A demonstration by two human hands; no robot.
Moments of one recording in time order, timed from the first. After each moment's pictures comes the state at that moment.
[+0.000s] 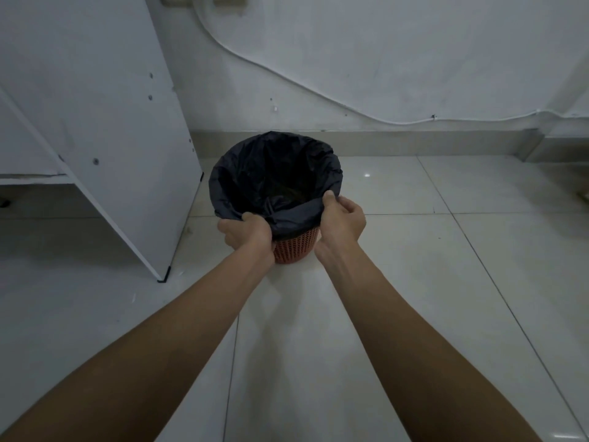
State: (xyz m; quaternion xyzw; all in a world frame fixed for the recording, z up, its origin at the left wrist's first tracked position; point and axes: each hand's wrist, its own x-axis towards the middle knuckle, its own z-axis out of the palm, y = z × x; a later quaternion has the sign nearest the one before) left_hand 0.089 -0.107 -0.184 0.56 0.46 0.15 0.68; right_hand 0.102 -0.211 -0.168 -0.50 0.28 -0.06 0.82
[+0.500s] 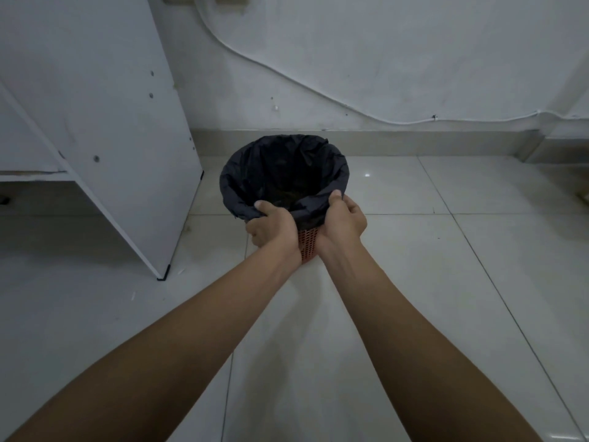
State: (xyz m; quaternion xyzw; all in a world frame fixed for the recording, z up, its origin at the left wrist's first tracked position) left_hand 0.091 -0.149 -0.167 0.54 0.48 0.10 0.68; right_hand 0.101 -0.211 -0.160 -0.42 0.31 -0.04 0.85
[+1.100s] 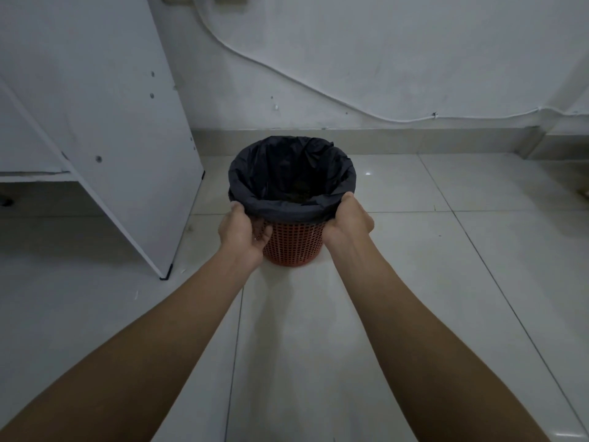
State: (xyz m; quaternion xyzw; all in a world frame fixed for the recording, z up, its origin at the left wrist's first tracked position) left_hand 0.076 -0.086 -0.178 0.39 0.36 0.07 0.84; right_hand 0.106 -0.222 -0.153 -0.35 0.36 -0.04 0.86
